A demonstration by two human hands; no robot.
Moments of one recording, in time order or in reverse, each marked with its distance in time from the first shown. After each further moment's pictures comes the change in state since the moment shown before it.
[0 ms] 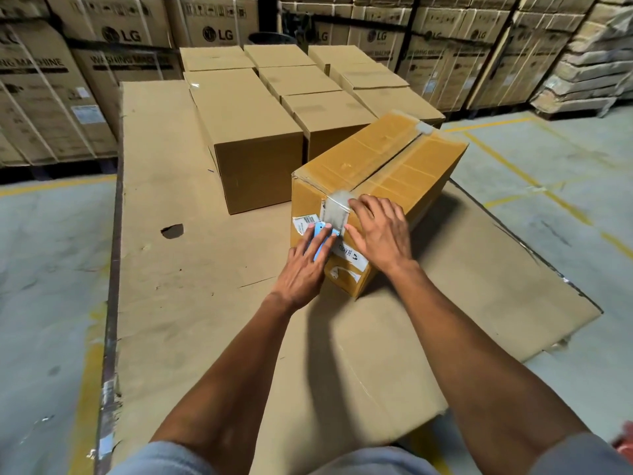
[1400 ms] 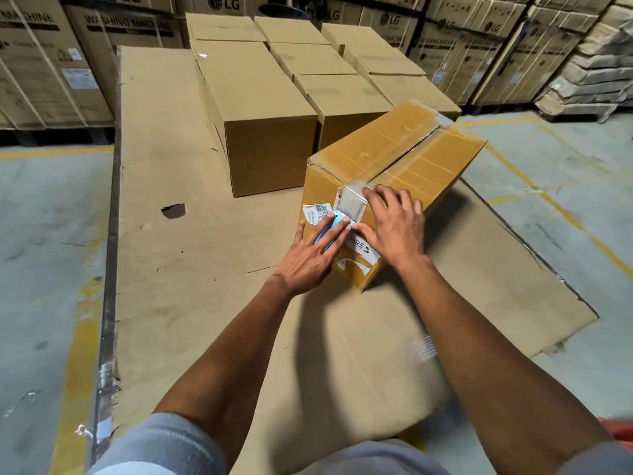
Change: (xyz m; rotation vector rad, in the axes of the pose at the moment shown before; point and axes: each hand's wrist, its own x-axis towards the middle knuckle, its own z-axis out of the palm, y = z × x) left_hand 0.005 -0.027 0.002 0.174 -0.036 0.162; right_hand 0.012 -0.025 -0.022 -0.116 -0.208 0.121
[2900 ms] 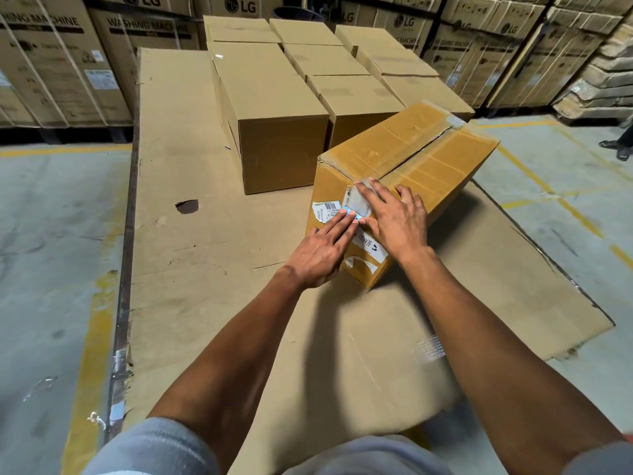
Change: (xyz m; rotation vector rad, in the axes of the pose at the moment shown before) left_hand 0.005 0.002 -0.007 -0.092 0.064 0.019; right_hand 0.008 -0.014 -0.012 -0.019 -0.127 -0.053
